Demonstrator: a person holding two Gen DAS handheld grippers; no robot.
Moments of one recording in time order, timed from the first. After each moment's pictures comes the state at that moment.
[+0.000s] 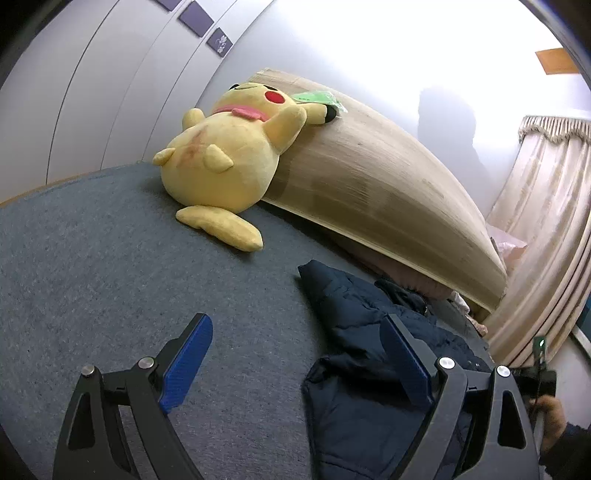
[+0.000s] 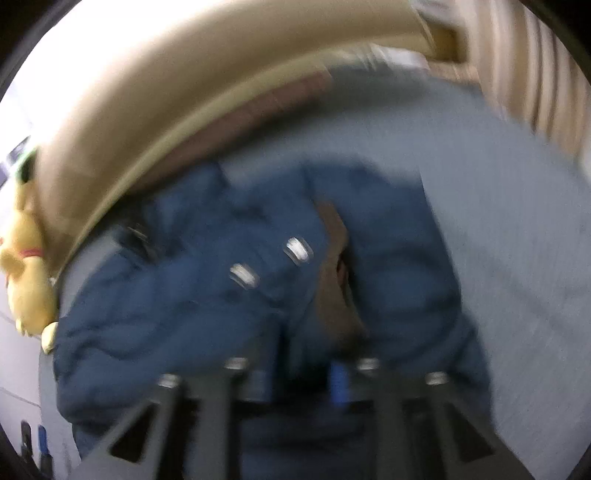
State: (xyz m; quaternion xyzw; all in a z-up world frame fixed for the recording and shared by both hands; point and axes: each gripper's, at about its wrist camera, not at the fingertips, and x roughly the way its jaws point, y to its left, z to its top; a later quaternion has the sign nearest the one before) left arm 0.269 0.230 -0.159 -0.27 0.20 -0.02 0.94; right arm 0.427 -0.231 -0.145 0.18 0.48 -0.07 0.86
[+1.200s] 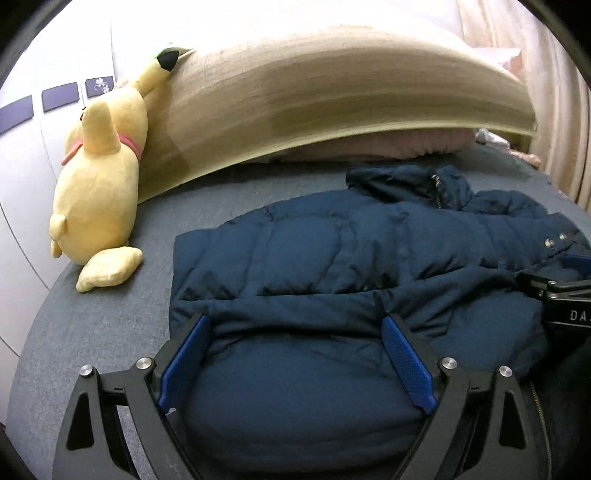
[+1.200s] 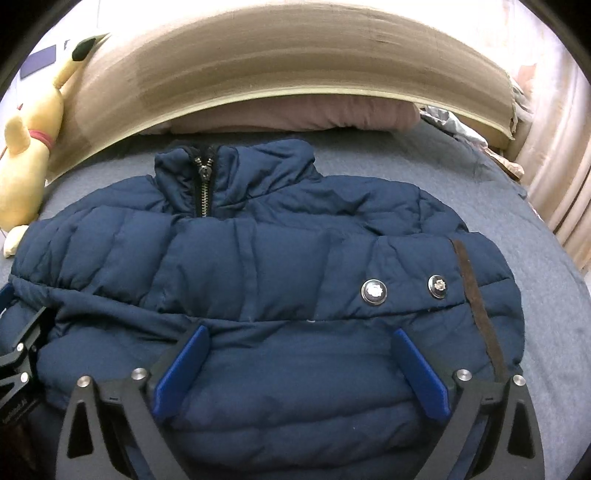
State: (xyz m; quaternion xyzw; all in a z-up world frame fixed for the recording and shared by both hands) left arm 0.388 0.059 -0.169 0.05 0.34 0.00 0.94; right arm 0.443 -0.133 -0.158 -0.04 0.44 -0.03 0.90
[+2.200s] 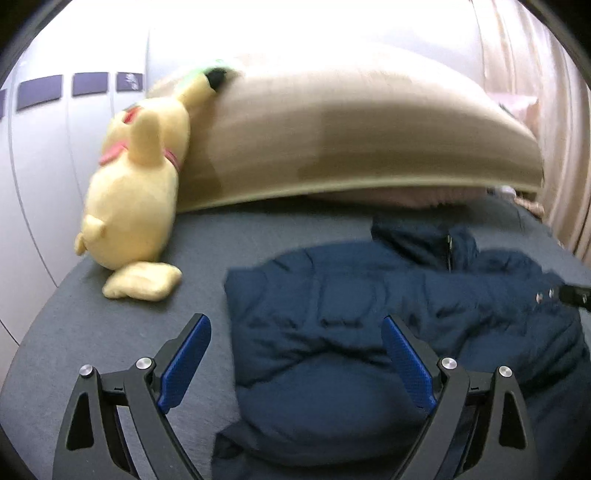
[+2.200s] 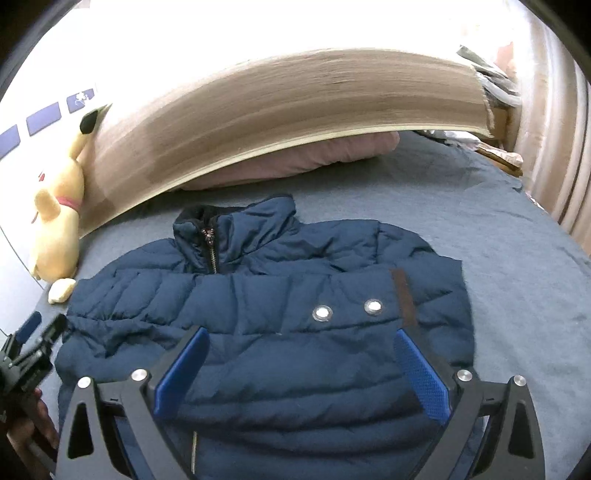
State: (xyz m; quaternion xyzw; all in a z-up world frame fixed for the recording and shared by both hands) left arm 0.375 0.096 -0.140 0.00 0.31 0.02 0.95; right arm 0.412 -0.181 -0.110 0.03 0.39 0.01 0.92
